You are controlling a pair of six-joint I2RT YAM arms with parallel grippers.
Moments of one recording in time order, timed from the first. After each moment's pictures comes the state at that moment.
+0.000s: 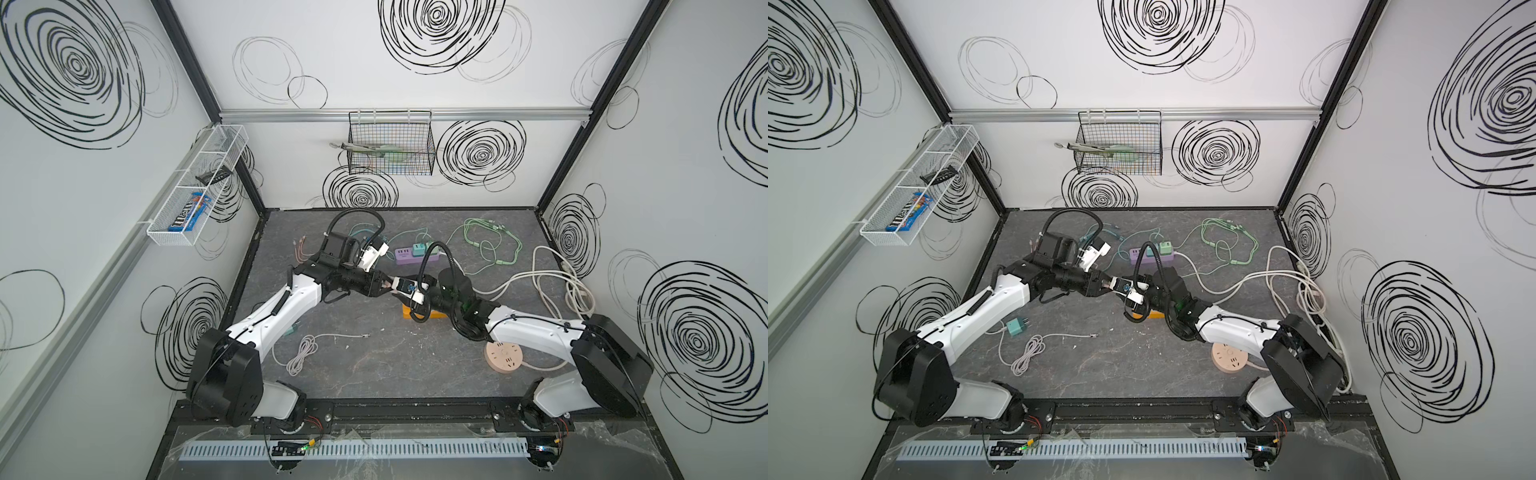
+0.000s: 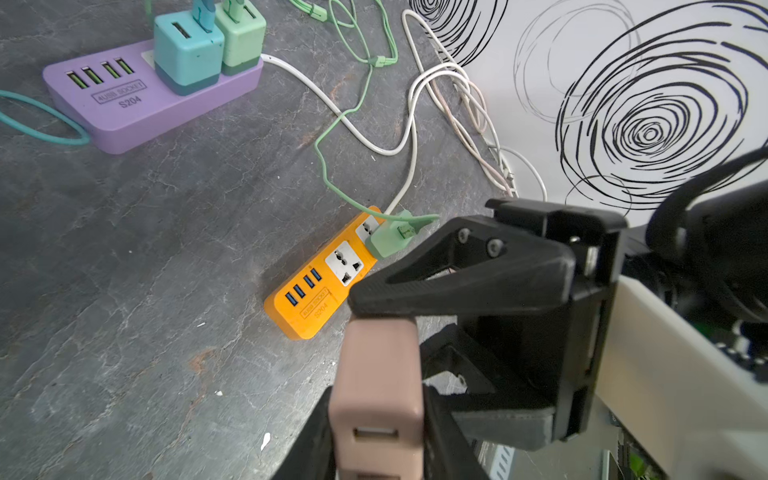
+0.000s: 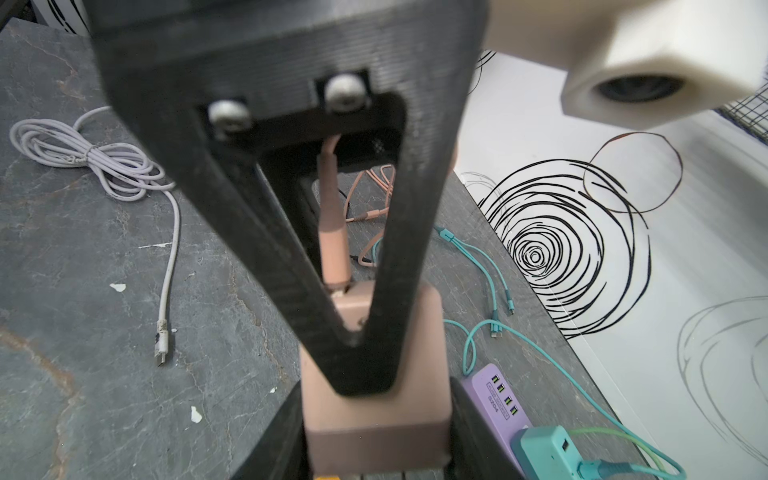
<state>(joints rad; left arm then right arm) -0.38 1.42 1.06 -0.50 0.75 -0.15 0.82 1.45 0.73 0.41 -0.19 -0.56</state>
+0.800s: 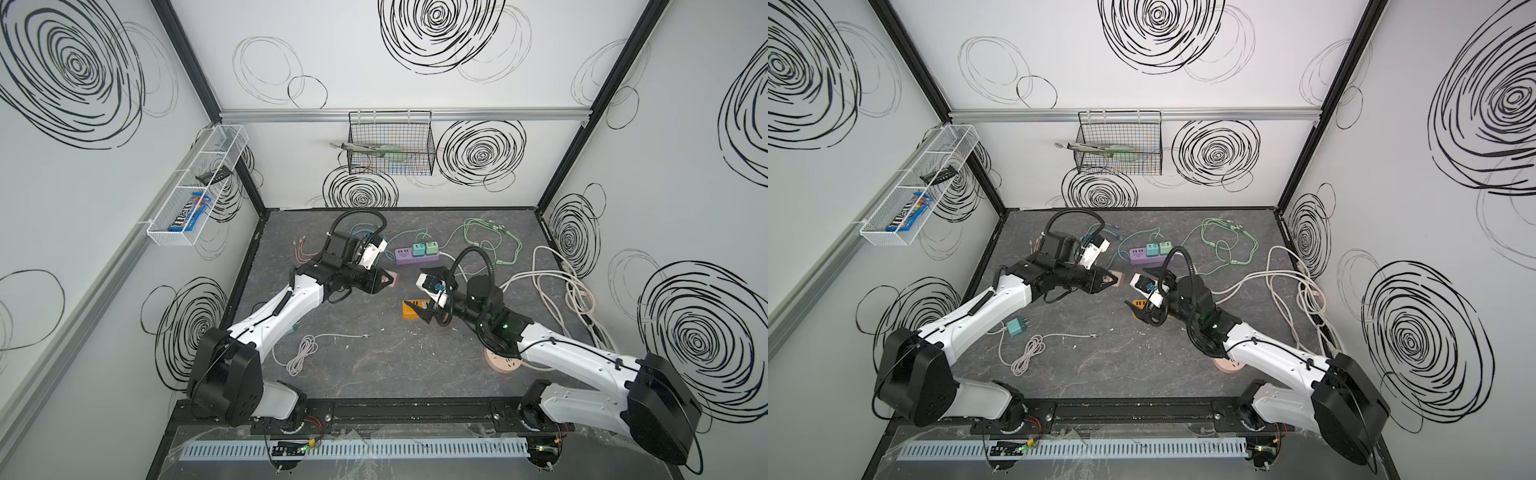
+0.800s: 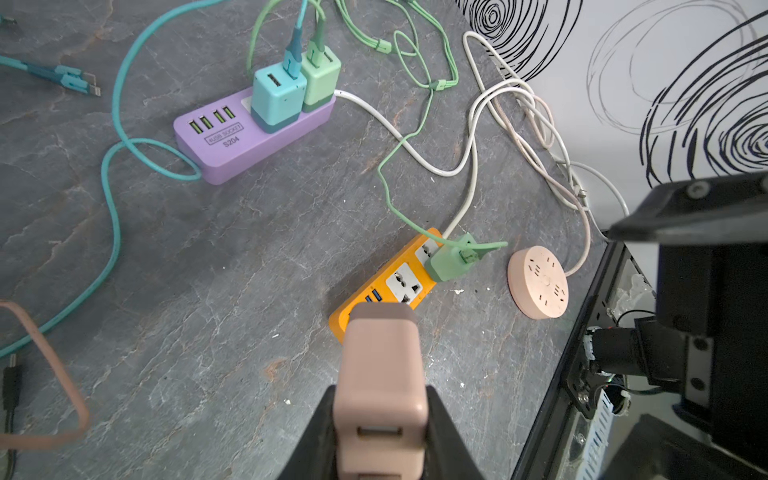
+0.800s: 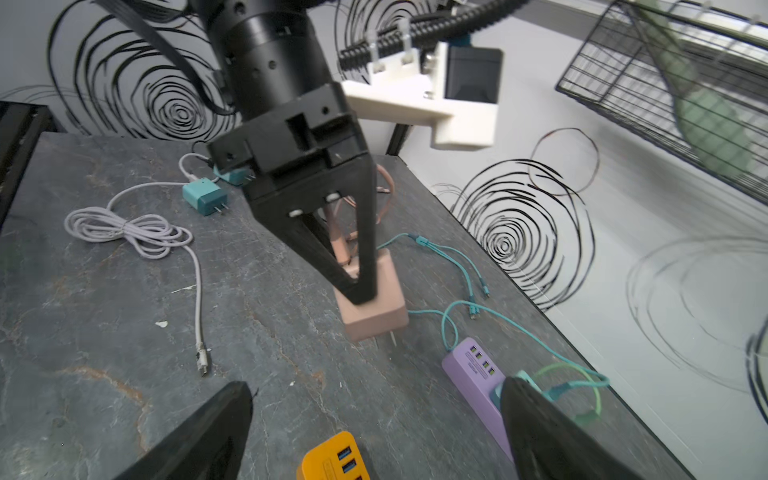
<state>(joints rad) -0.42 1.42 1.06 -0.44 0.54 -0.11 0.78 1.13 0.58 0.35 -0.10 -0.34</state>
